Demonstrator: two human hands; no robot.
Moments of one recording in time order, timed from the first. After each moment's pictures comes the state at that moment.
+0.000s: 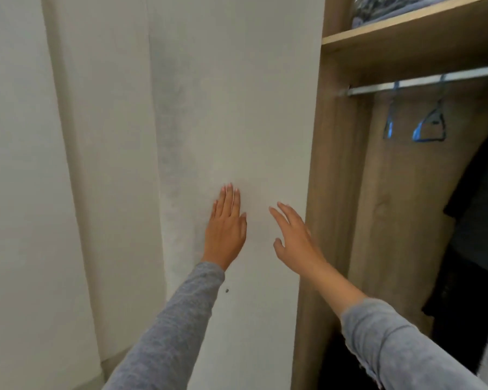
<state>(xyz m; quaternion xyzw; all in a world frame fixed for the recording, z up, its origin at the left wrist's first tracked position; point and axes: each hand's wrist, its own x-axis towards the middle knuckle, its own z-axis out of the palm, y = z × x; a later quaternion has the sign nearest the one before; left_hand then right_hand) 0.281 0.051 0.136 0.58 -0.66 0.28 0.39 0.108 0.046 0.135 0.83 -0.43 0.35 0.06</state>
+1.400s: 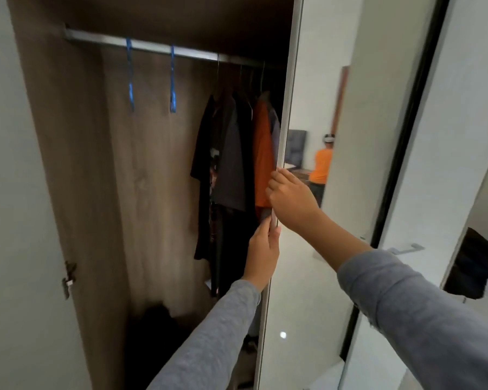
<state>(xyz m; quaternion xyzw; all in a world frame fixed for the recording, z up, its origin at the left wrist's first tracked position) -0.101 0.087 0.062 0.09 -0.76 -0.48 0.43 -0.139 0.154 0.188 0.53 -0.69 -0.09 0.49</state>
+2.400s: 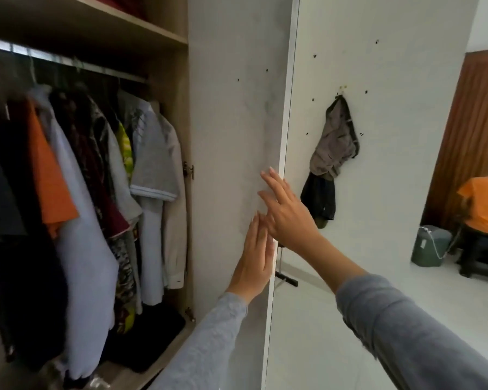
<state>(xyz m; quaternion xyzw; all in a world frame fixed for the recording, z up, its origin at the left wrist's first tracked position) -0.178 0.404 0.056 -0.25 -0.82 -0.39 0.34 -0.179 0.505 0.158 0.30 -0.82 -0.03 0.49</state>
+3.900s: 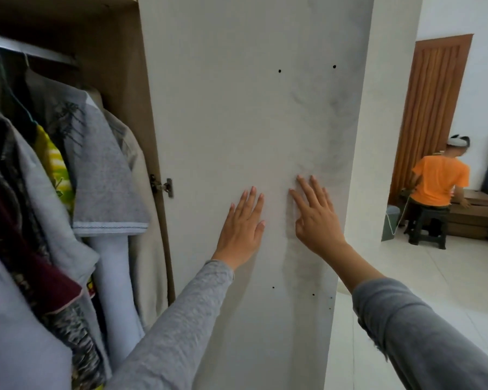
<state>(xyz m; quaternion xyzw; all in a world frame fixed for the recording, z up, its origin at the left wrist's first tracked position) -0.384 0.328 0.107 -0.31 -0.88 -0.14 0.34 -0.333 0.510 0.133 0.05 -0.90 -0.01 0.42</state>
